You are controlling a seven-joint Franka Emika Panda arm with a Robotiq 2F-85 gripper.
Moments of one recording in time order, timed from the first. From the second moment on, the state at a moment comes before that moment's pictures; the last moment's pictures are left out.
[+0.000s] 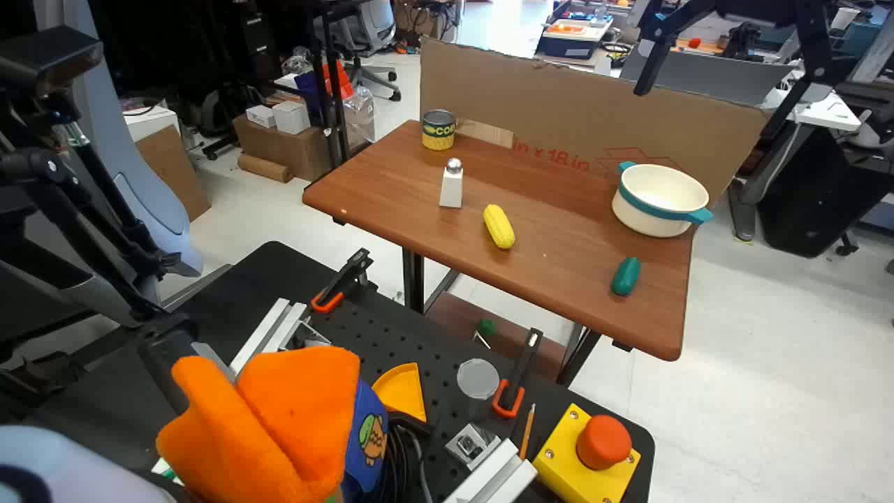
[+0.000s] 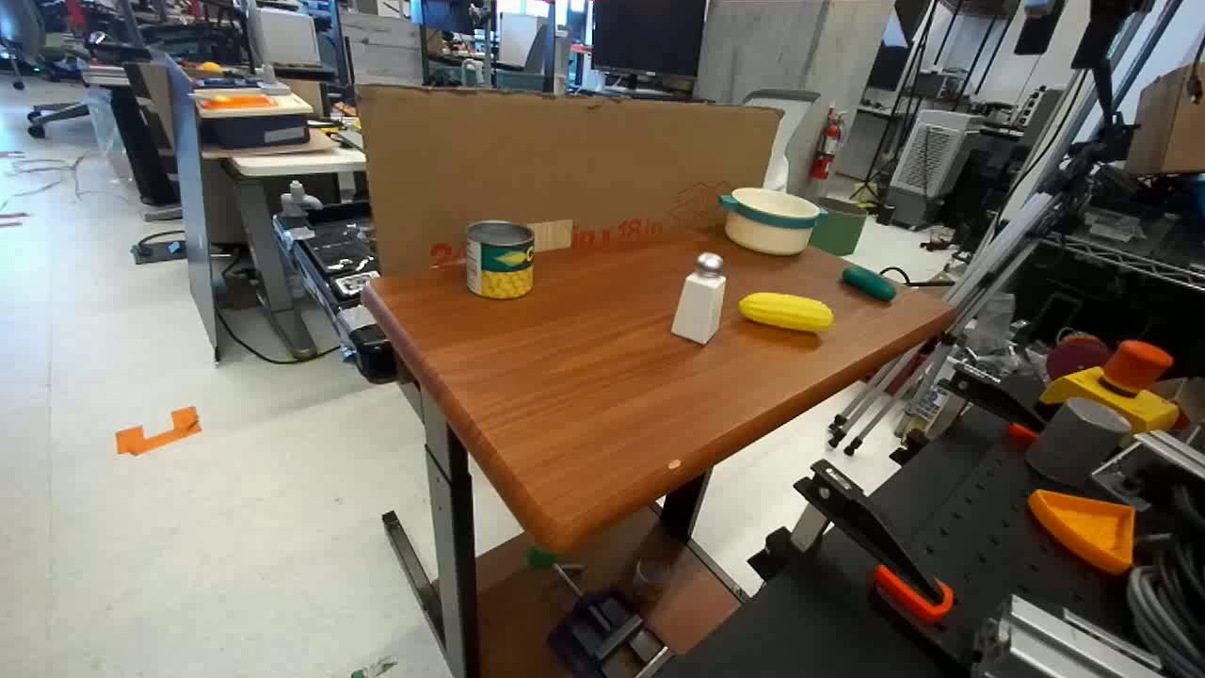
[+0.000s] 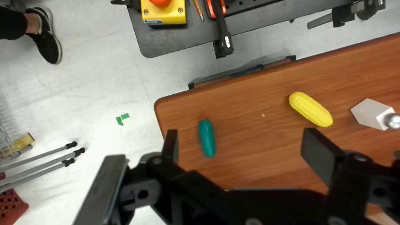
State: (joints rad) arm -0.15 -0.16 -0.20 -2.26 -0.06 1.99 -0.11
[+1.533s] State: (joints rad) arm -0.08 0.36 -0.12 -1.93 -0.18 2.34 0.37
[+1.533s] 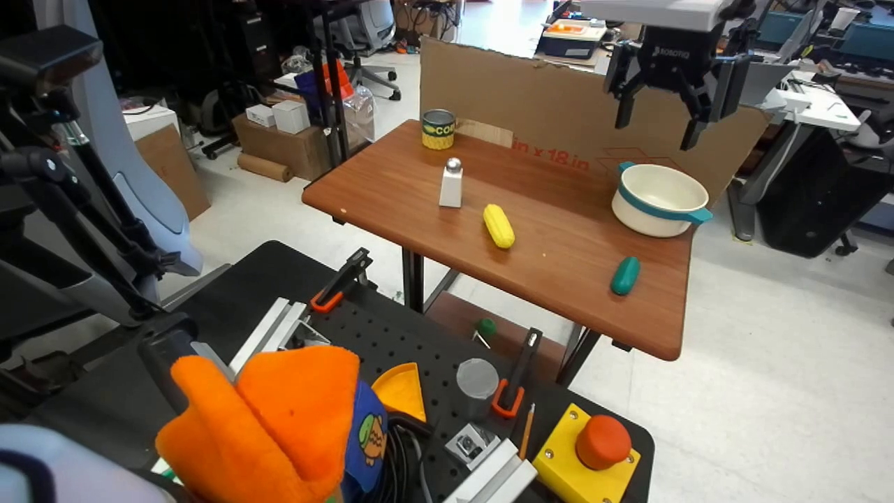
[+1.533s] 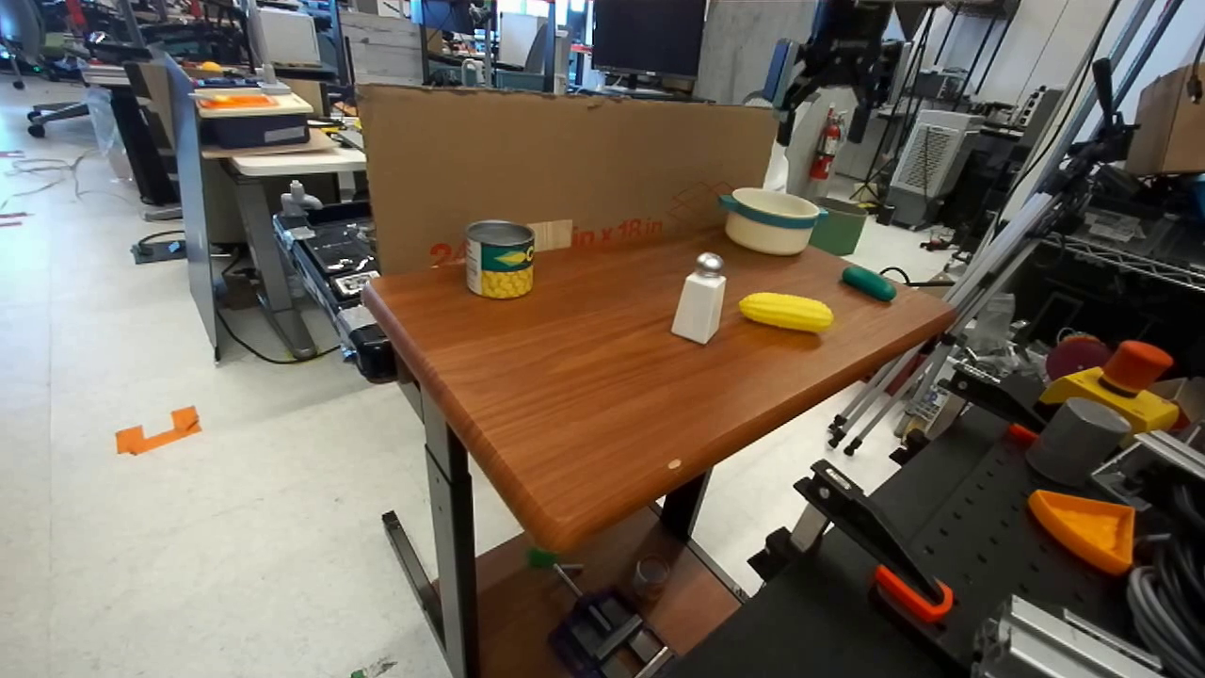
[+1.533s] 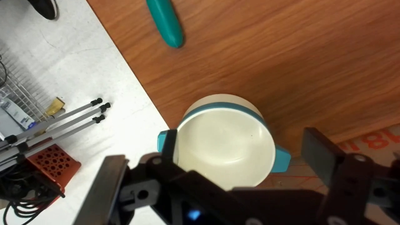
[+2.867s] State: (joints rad) arm -0.03 0.76 -0.14 -1.55 -0.12 2.21 0.42
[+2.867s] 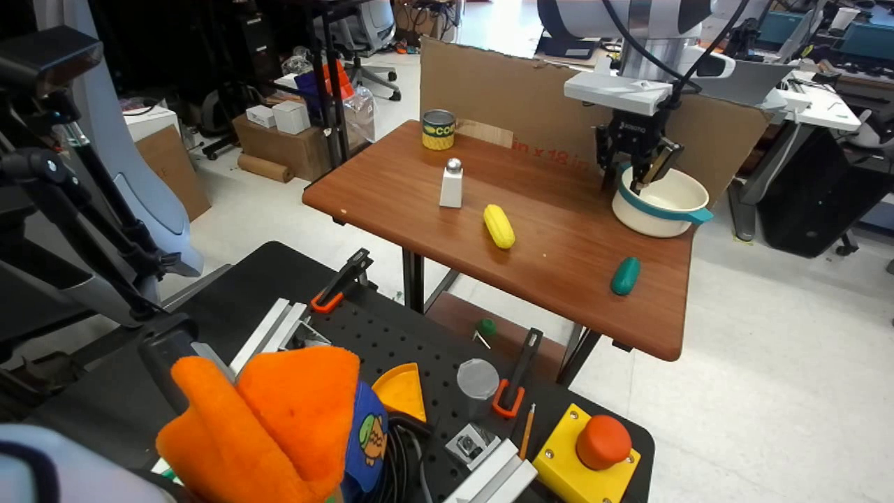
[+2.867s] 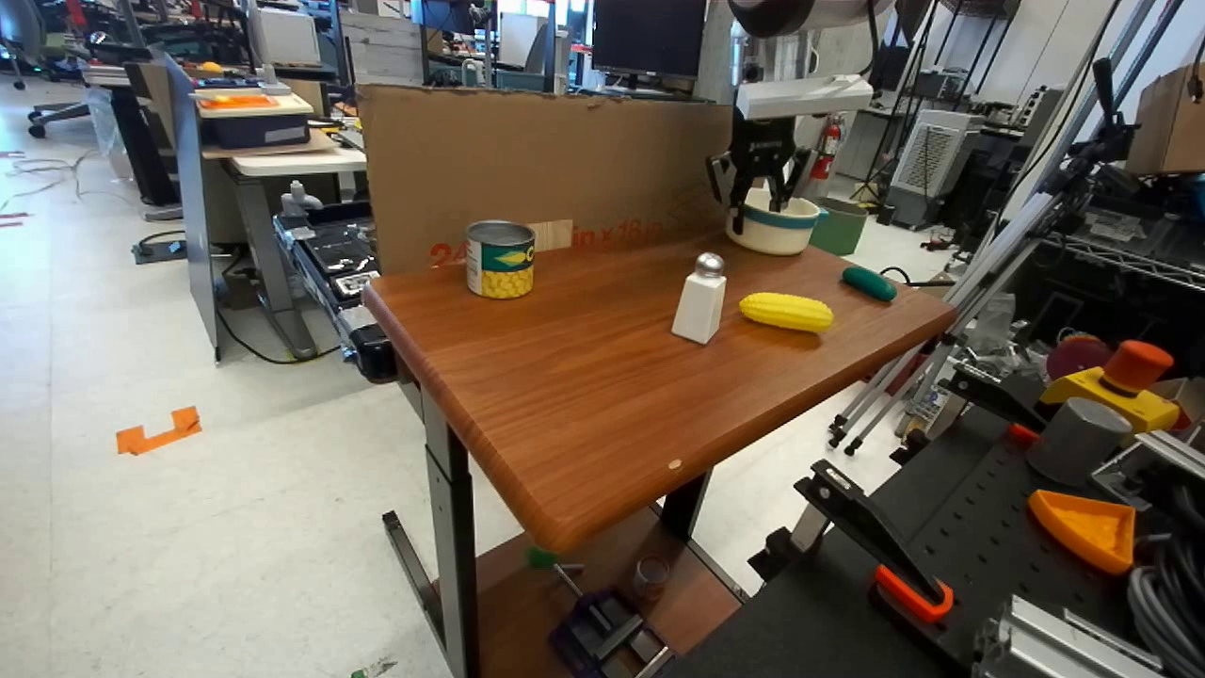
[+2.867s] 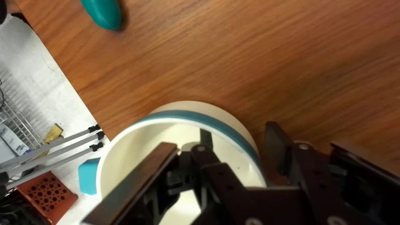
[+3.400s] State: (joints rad) arm -0.02 0.77 -0.14 -1.49 -0.09 2.09 0.41
